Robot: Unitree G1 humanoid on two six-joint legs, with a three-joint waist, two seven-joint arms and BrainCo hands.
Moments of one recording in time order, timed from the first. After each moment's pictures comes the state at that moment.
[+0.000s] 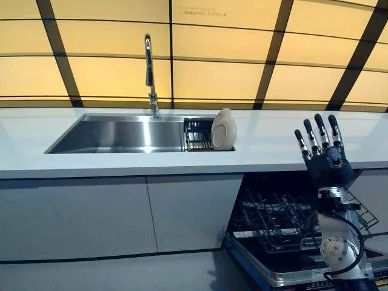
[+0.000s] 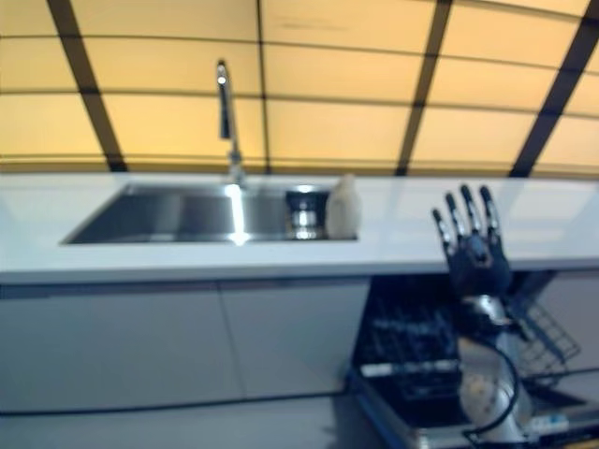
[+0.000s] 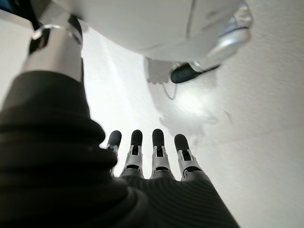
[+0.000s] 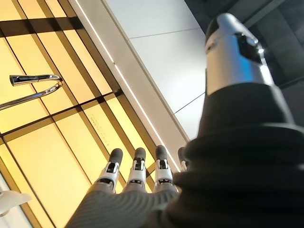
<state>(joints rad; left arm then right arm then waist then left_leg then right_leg) 0.11 0.27 -0.21 1.28 -0.01 -0.12 0.03 -0.16 -0.45 -0.14 -0.21 1.12 -0.20 0.14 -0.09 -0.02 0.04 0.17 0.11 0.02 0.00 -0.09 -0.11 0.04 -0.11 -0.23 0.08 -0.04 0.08</state>
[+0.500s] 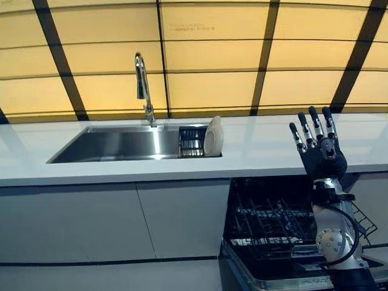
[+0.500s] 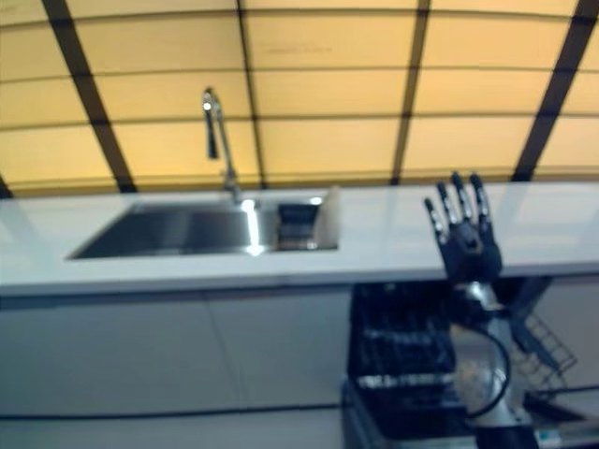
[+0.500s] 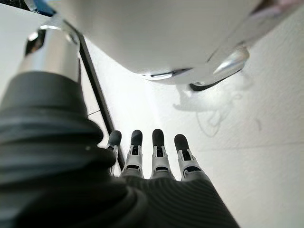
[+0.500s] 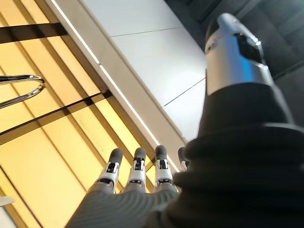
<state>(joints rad) 0.09 0.25 -0.22 1.24 -0.01 -0.13 0.08 -0.20 -0.45 -0.11 -0.18 1.11 -0.20 0.07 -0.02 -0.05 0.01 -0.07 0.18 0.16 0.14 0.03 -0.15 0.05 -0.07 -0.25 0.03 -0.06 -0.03</state>
